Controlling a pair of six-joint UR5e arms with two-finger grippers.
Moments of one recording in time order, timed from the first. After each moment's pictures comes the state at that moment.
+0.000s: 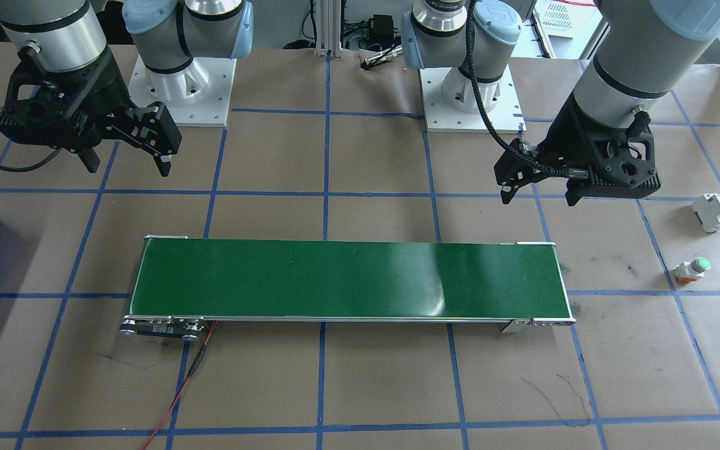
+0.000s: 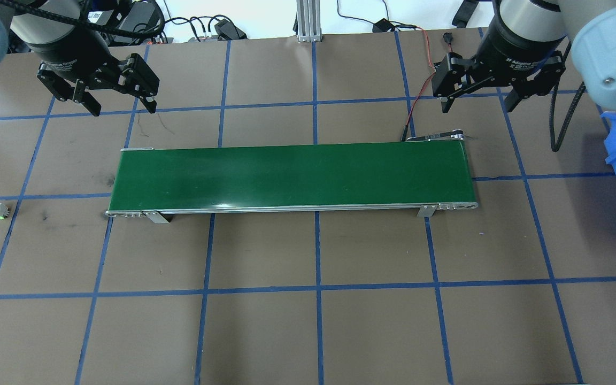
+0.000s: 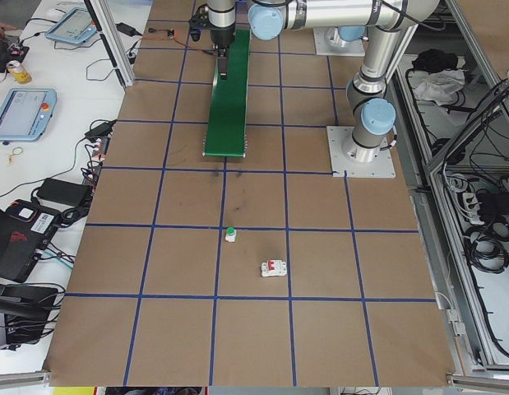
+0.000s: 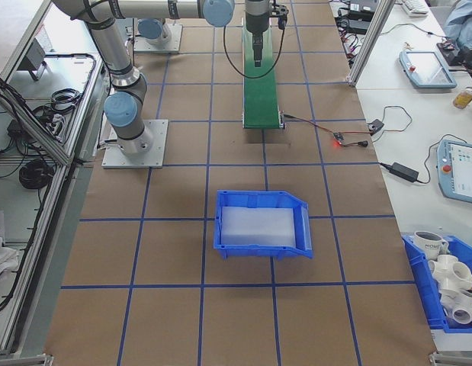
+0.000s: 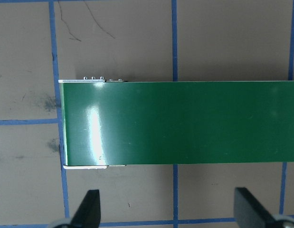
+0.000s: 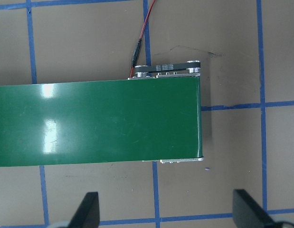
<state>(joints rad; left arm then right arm) -1.47 -1.65 -1.51 -1.54 1.55 0.11 1.56 -1.59 1.59 -1.66 -1.58 0.04</state>
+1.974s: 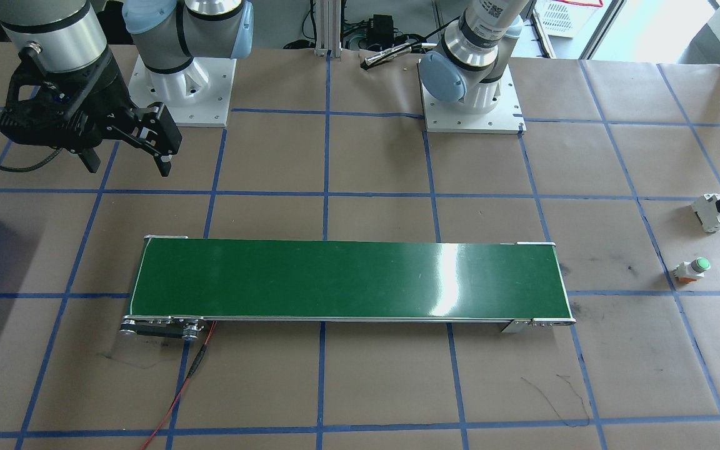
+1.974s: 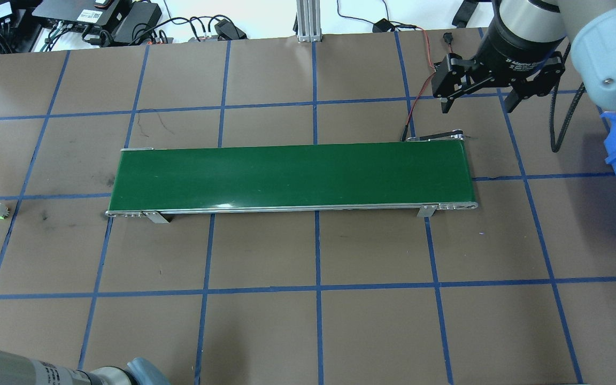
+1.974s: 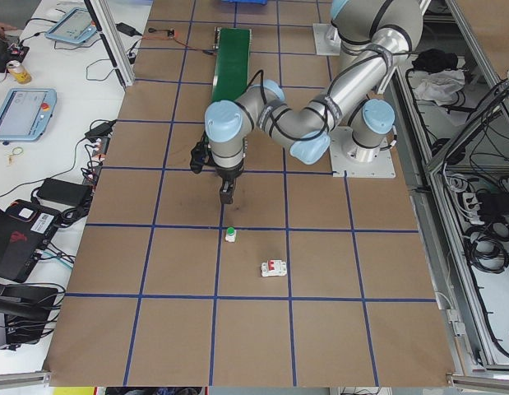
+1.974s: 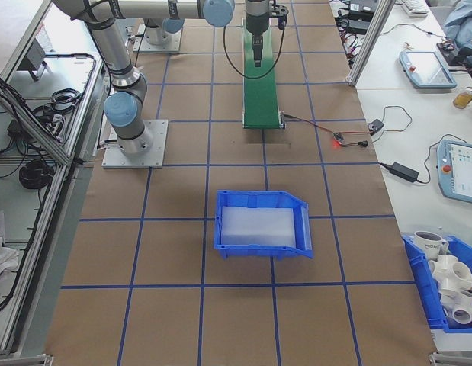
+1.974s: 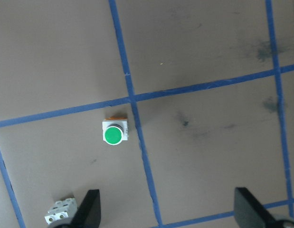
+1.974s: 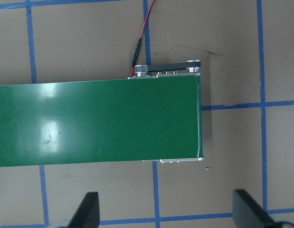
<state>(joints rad) -0.76 -1.84 -1.51 -1.39 1.56 0.99 1.56 -1.59 1.59 -1.66 -1.58 0.04</state>
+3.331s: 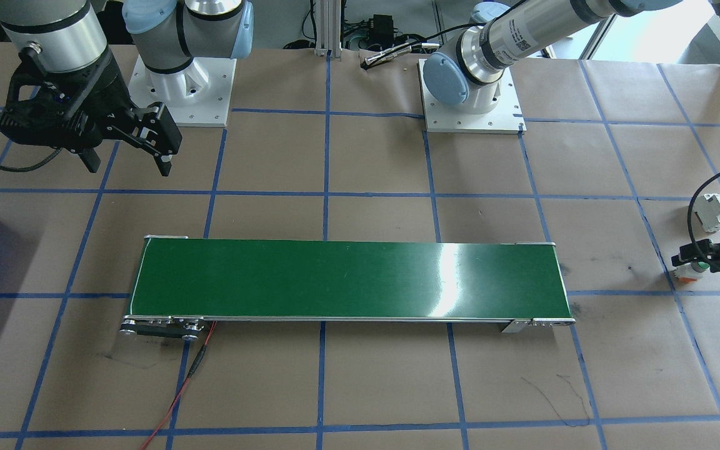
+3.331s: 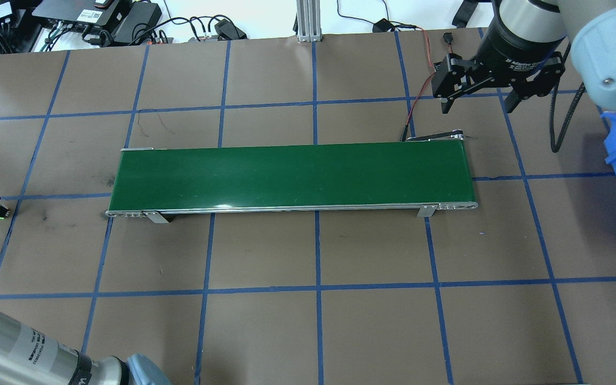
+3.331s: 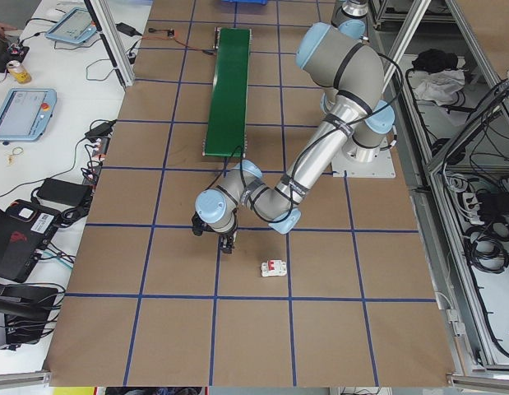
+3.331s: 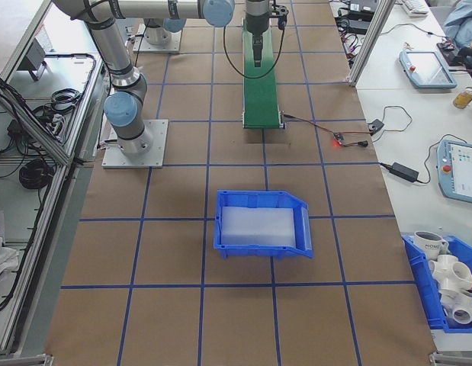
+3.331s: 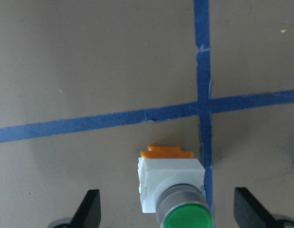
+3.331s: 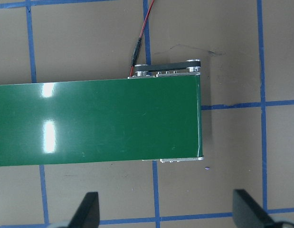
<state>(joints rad) -0.72 -2.18 -1.52 -1.20 1.62 0.95 1.56 -1.59 1.59 -1.66 -1.58 0.04</state>
